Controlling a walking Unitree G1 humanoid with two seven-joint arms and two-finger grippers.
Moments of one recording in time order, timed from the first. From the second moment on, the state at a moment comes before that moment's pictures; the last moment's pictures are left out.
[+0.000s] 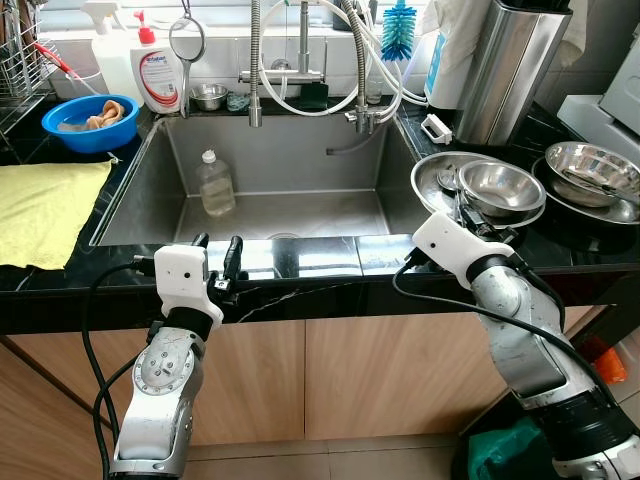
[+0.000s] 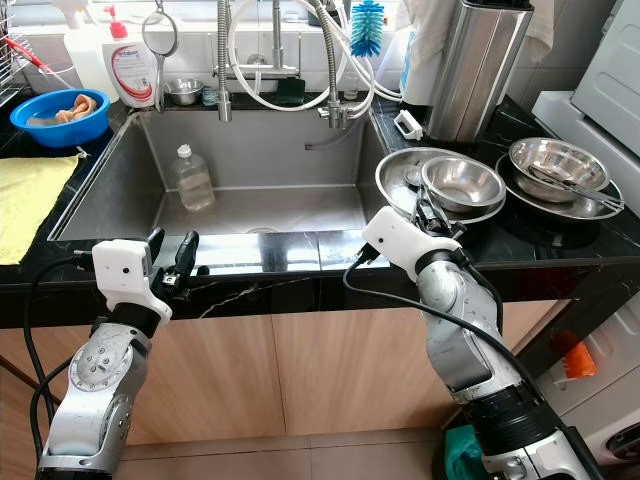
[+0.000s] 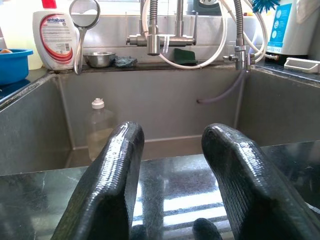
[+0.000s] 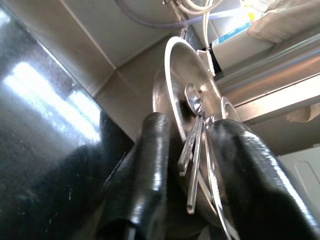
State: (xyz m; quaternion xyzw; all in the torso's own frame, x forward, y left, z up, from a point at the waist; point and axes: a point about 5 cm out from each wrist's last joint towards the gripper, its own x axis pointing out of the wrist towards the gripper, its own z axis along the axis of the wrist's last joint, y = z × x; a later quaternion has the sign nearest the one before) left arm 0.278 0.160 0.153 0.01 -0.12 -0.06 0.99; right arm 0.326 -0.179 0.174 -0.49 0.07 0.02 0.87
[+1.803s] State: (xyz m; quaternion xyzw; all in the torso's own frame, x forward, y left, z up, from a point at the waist) left arm 0.277 0.159 0.147 0.01 -0.10 -0.07 0.99; right arm 0.330 -0.154 0.222 -0.51 -0.10 -0.02 0.85
